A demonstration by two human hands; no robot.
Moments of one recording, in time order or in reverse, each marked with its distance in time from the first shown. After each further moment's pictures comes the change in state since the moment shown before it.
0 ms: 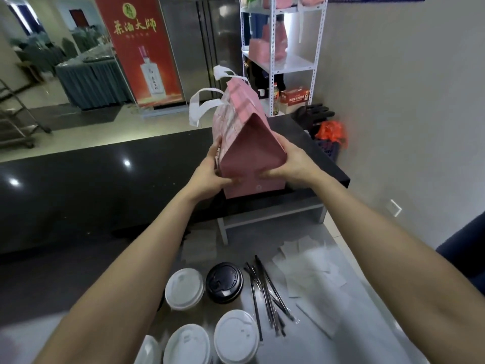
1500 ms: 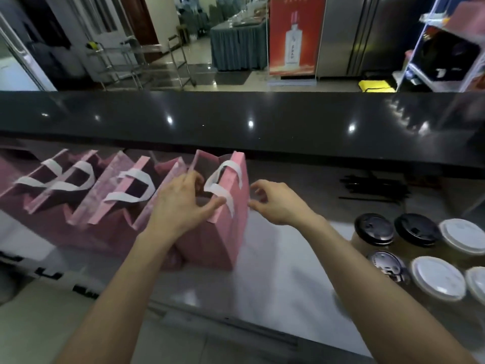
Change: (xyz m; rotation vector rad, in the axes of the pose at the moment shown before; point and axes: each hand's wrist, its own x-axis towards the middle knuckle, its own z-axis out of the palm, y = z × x) left_hand -0.576 -0.191 -0.449 0.862 0.535 -0.356; right_hand -0.171 -0.444 0.567 -0.263 -0.496 -0.186
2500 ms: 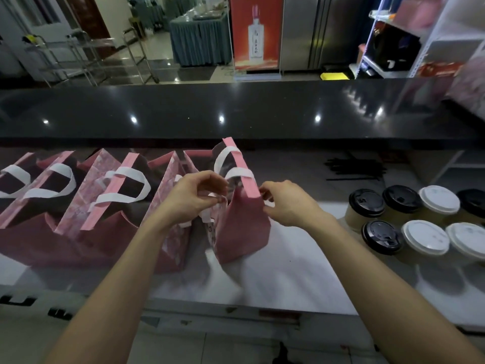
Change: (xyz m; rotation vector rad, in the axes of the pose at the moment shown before) left_hand 0.018 -0.036 0.016 -0.784 -0.409 0.183; right_hand -0.028 -0.002 0.029 -0.146 0.046 0.105
